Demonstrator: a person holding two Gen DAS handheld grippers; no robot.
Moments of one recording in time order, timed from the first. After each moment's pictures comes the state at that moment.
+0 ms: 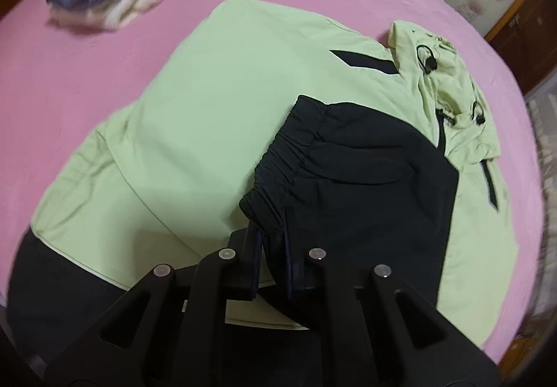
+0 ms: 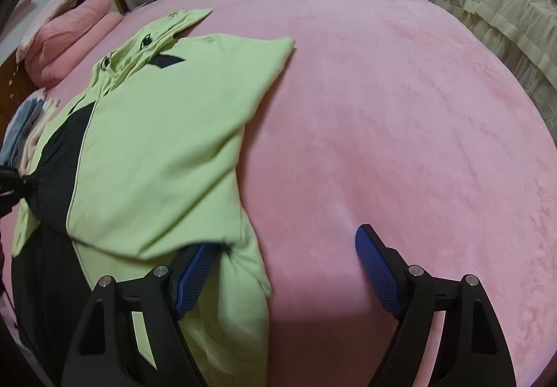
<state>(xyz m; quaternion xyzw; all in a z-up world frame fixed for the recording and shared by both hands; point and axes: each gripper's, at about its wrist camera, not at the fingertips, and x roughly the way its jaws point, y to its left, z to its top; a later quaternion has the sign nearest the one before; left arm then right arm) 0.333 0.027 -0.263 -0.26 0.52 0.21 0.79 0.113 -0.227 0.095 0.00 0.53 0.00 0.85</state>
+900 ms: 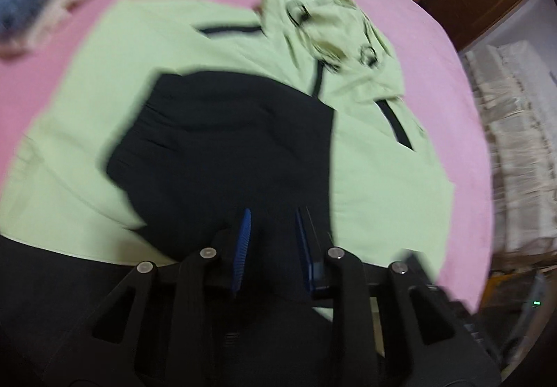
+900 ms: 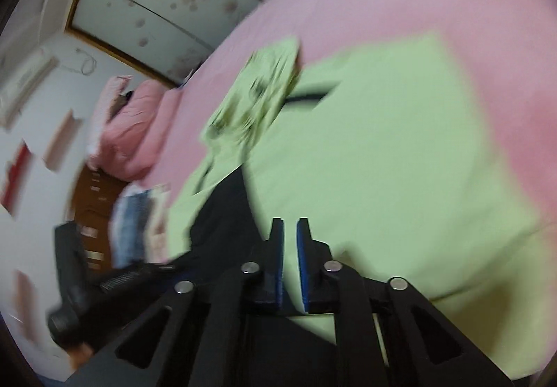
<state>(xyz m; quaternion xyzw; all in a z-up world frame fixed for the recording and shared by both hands) 0.354 -0.055 -0.231 -0.27 0.55 0.04 0.79 0.141 -0.099 0.117 0.32 0.49 0.12 0.80</state>
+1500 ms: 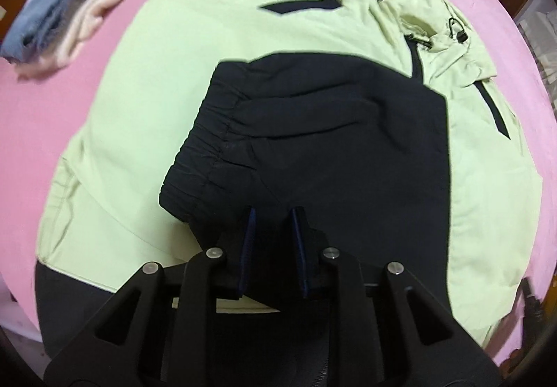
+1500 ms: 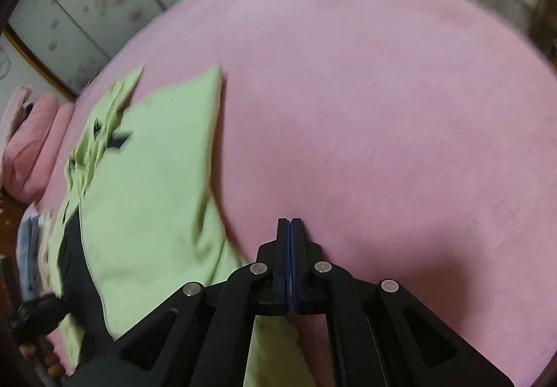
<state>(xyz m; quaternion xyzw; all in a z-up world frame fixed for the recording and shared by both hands) 0.370 -0.031 -0.270 -0.14 0.59 0.16 0.78 0.134 -0.215 0.103 0.19 0.48 -0.12 0.85</state>
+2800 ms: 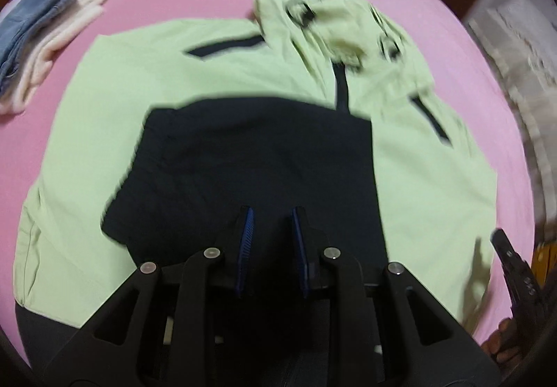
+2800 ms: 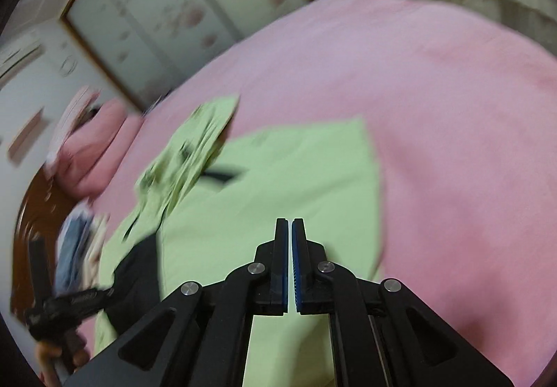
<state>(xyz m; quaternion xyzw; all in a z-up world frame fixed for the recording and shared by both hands) 0.383 -0.055 -0.260 -0.14 0.55 0.06 0.82 0.211 -0.075 0.104 0.19 0.42 0.03 0.89</state>
